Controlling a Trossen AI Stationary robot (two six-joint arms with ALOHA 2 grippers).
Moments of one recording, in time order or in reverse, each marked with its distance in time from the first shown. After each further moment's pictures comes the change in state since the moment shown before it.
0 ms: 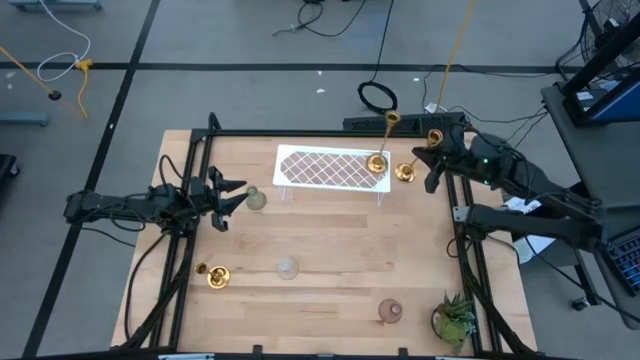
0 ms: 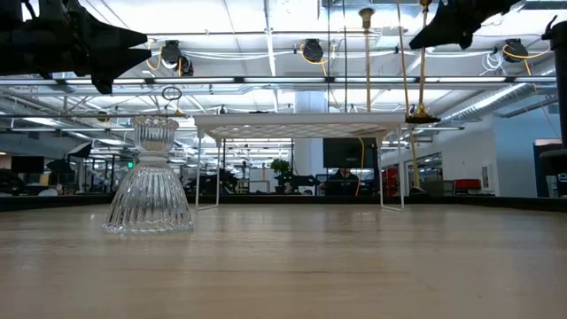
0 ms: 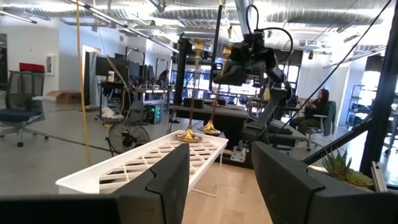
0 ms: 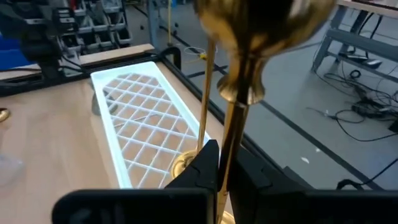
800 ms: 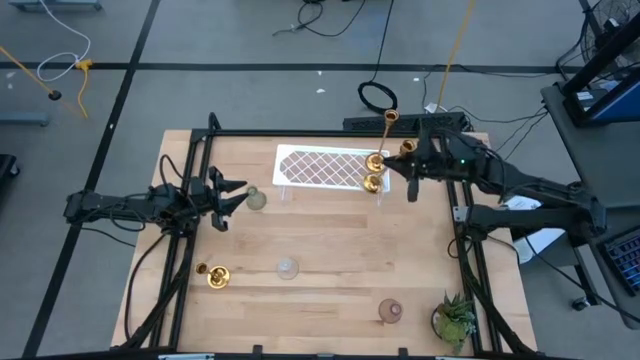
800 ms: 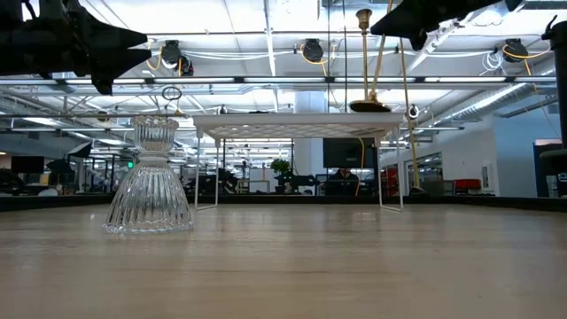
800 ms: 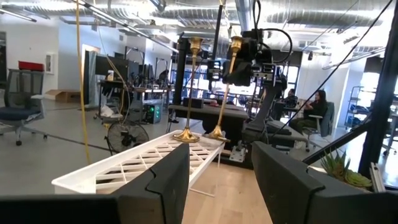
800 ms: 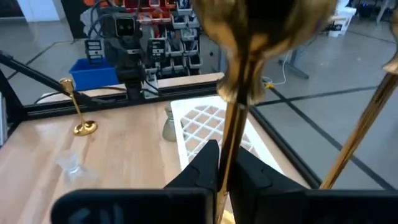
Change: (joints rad) left arm 0.000 0.000 0.000 -0.003 0.001 -0.007; right arm 0.082 0.184 -0.047 0.360 -0.233 -0.006
